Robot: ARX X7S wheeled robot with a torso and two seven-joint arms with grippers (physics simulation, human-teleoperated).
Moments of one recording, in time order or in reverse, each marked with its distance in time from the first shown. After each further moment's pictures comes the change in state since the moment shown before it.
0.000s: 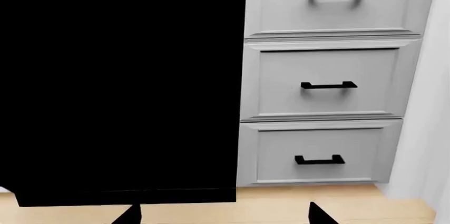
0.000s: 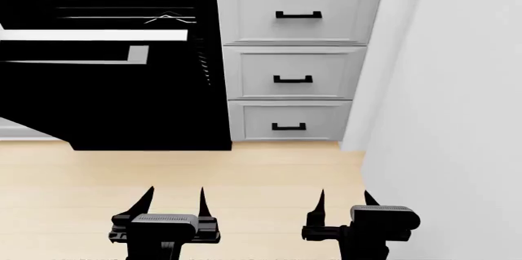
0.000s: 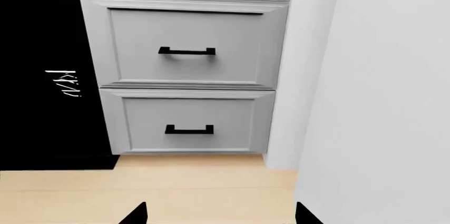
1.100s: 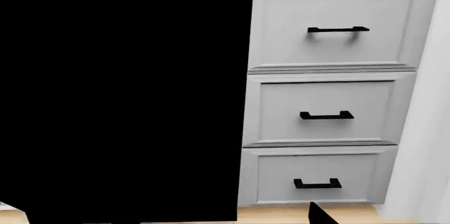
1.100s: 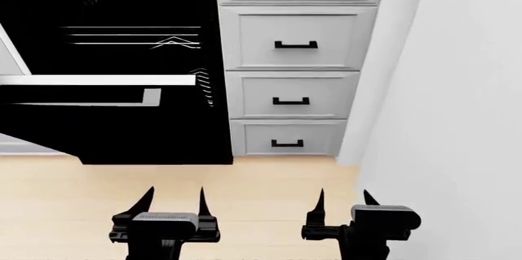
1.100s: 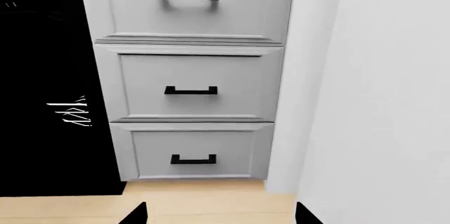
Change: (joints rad) left arm -0.003 0.023 -0.029 -0.002 0.015 -0.025 0.023; right arm -0.005 -0.019 0.027 -0.001 -0.015 -0.007 -0.034
